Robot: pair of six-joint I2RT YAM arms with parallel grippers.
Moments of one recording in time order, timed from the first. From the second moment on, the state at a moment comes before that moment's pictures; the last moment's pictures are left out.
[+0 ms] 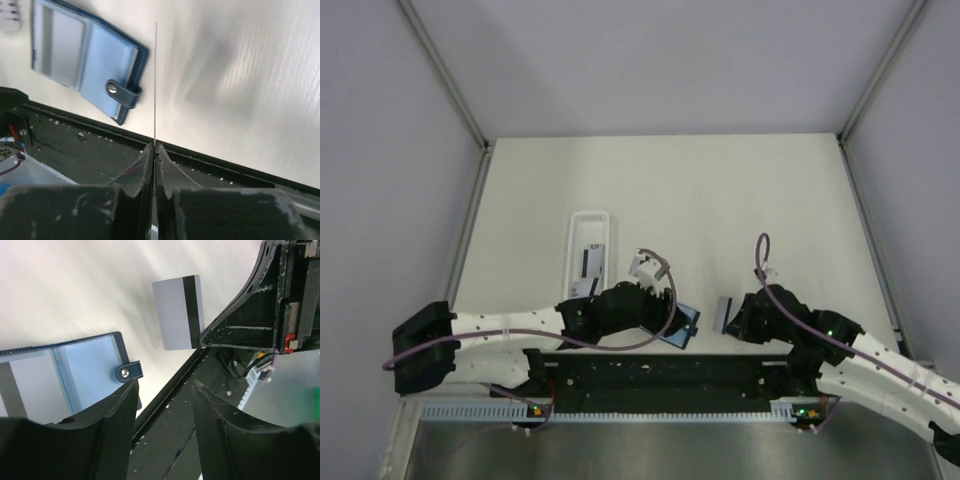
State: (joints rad) left arm -1.22 1.20 0.55 0.19 -0.08 -0.71; right arm 0.93 0.50 0.39 -0.75 0.09 1.05
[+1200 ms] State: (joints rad) left arm -1.20 0.74 0.40 0.49 0.17 -0.74; right arm 0.93 0.40 0.44 -0.08 -0.54 0.92
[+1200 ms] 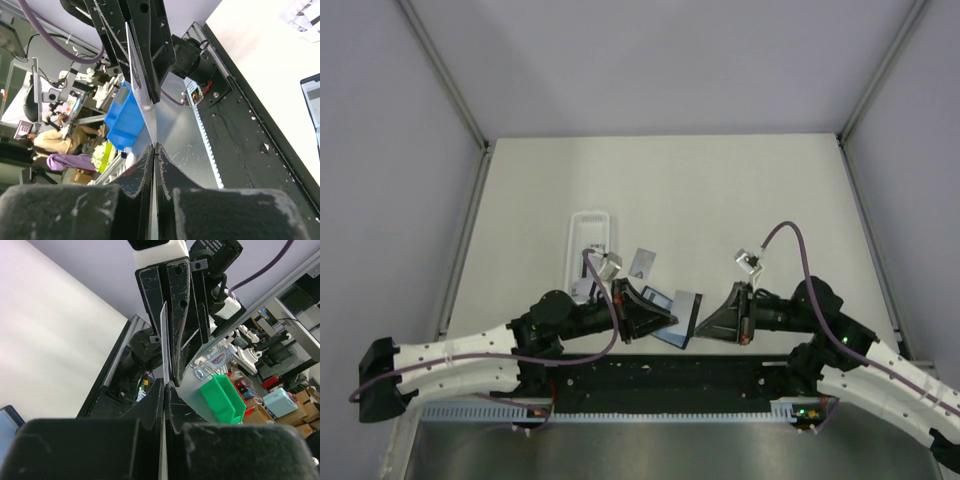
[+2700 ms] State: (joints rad) left arm -1.20 0.74 0.38 0.58 0.12 -0.81; right arm 0.93 0.49 0.50 0.03 -0.36 0.91
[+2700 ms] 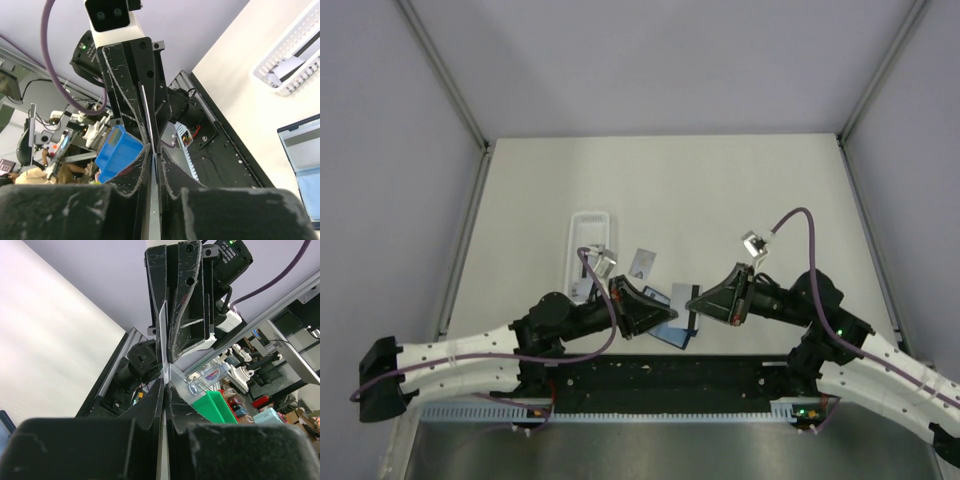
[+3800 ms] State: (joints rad) left arm -1.09 0.90 0.36 -0.05 -0.32 -0.67; right arm 0.93 0.80 0.54 -0.54 0.06 0.96
